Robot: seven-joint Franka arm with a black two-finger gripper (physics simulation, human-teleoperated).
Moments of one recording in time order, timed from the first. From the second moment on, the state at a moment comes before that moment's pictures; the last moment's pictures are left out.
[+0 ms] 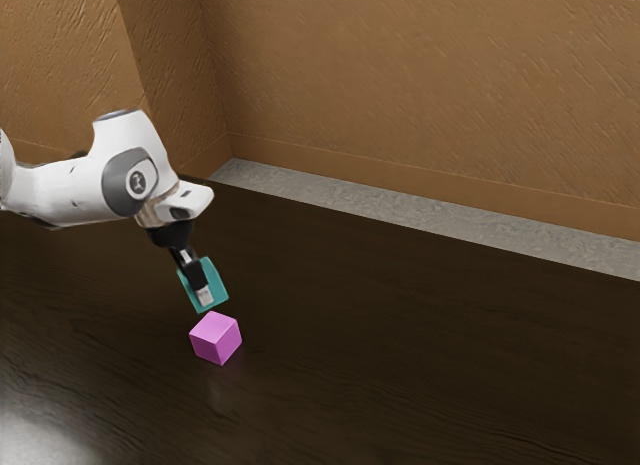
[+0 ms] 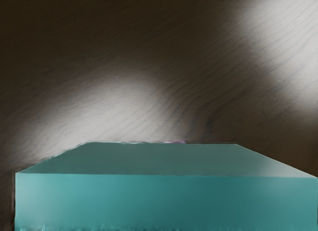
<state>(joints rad) 0.17 0.07 -0.05 -2.18 -0.25 2.21 0.84</state>
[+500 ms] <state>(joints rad) 0.14 0.14 -0.06 -2.19 -0.22 2.25 0.56</state>
